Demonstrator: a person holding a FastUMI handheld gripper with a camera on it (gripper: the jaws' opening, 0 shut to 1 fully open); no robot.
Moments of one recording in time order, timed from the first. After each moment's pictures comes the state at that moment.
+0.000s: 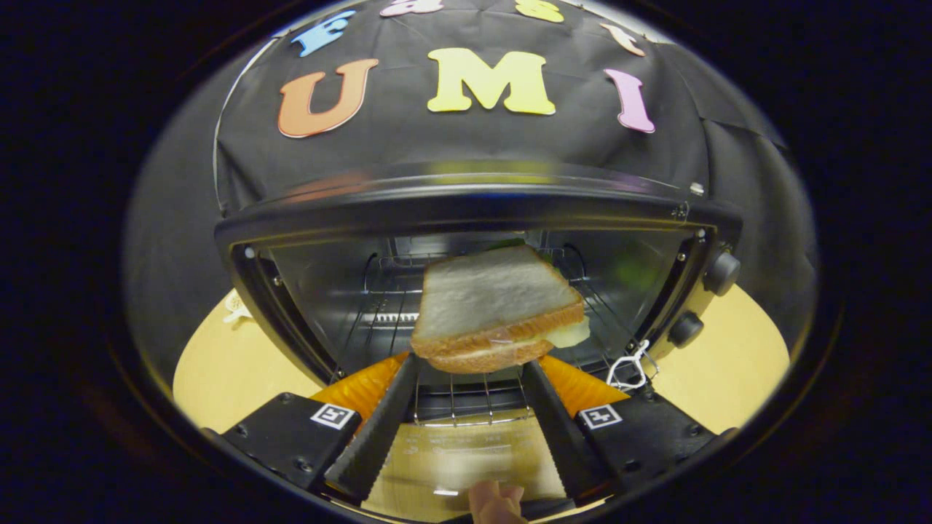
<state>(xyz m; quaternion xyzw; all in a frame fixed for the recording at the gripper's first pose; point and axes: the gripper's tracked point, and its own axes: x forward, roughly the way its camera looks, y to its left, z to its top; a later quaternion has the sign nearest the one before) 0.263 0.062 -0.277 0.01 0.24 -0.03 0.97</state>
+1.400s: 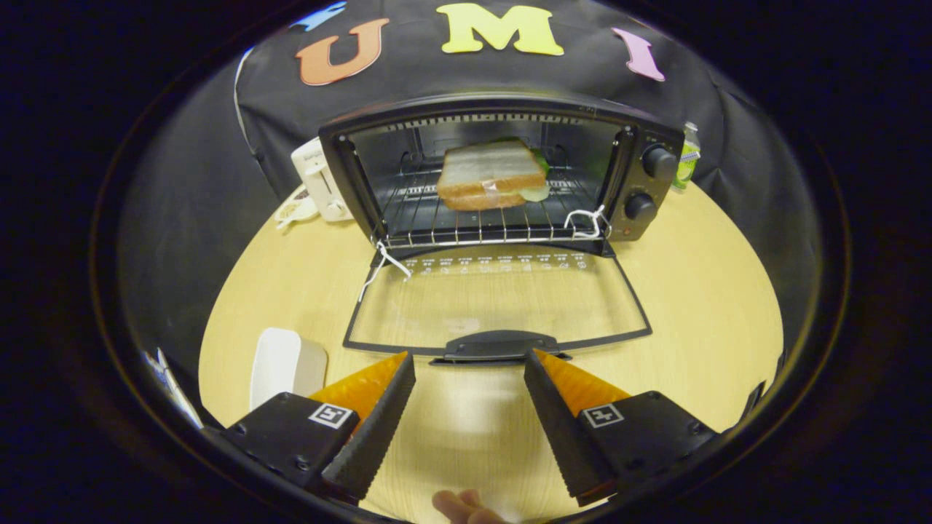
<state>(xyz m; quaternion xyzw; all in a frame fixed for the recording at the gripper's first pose) 0.110 0.053 -0.312 0.01 0.42 0.00 0.91</state>
